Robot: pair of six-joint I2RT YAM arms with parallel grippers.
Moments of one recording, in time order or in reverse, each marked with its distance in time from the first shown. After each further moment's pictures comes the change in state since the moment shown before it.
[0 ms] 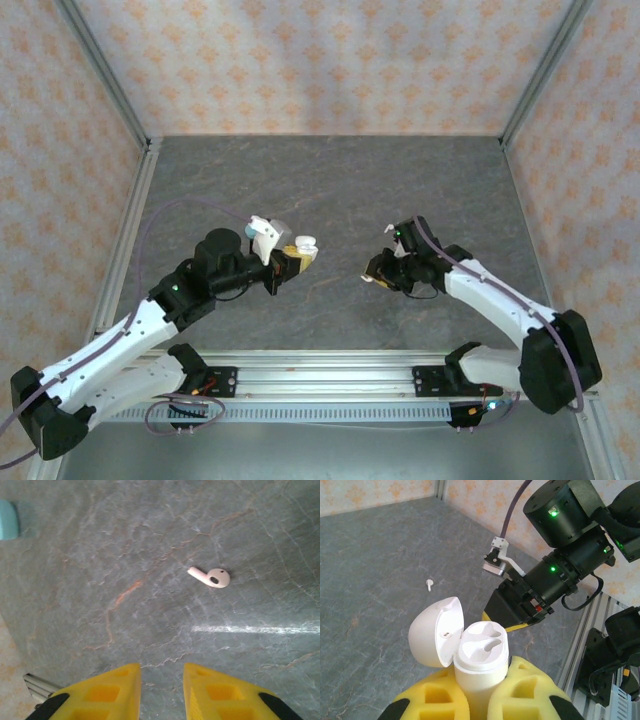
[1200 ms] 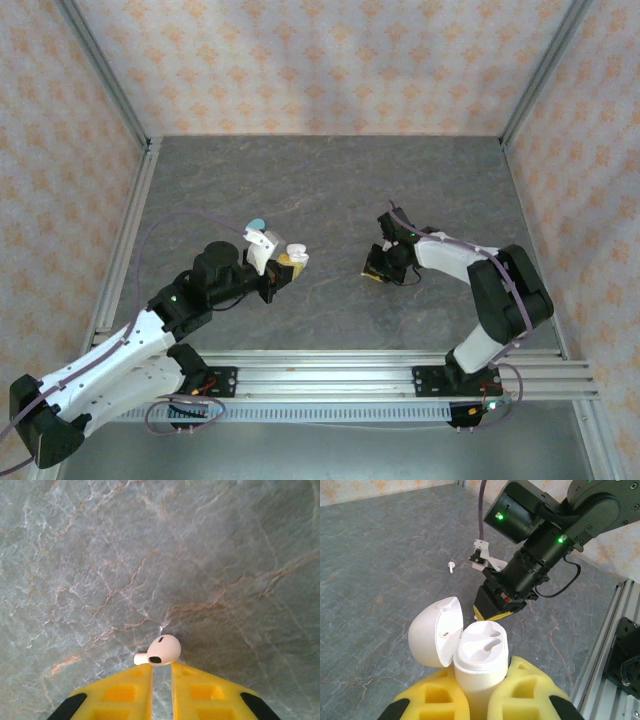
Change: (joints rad) left arm 0.000 -0.064 -0.094 -0.003 -0.078 0.026; right arm -0.042 0.379 0.151 0.039 0.067 -0.142
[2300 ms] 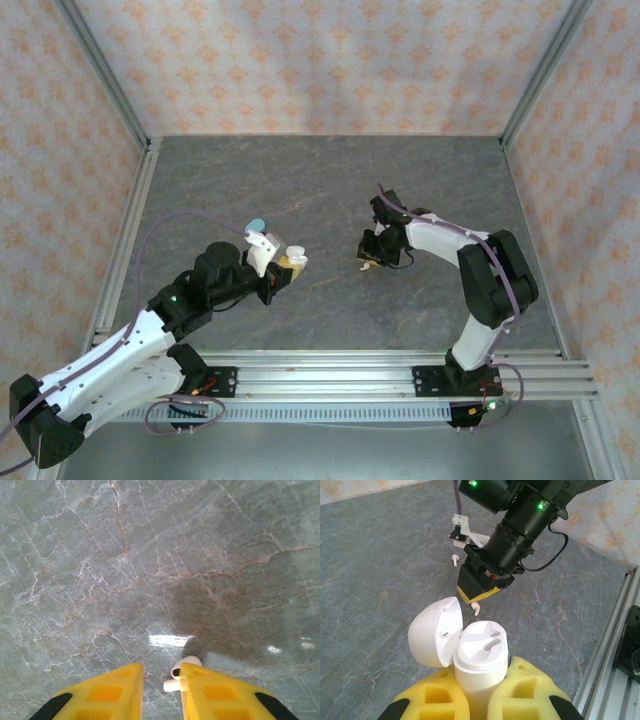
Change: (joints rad) left arm 0.000 0.000 0.000 -0.033 -0.010 0.048; right arm -0.004 0.116 0.196 -0.087 0.021 -0.135
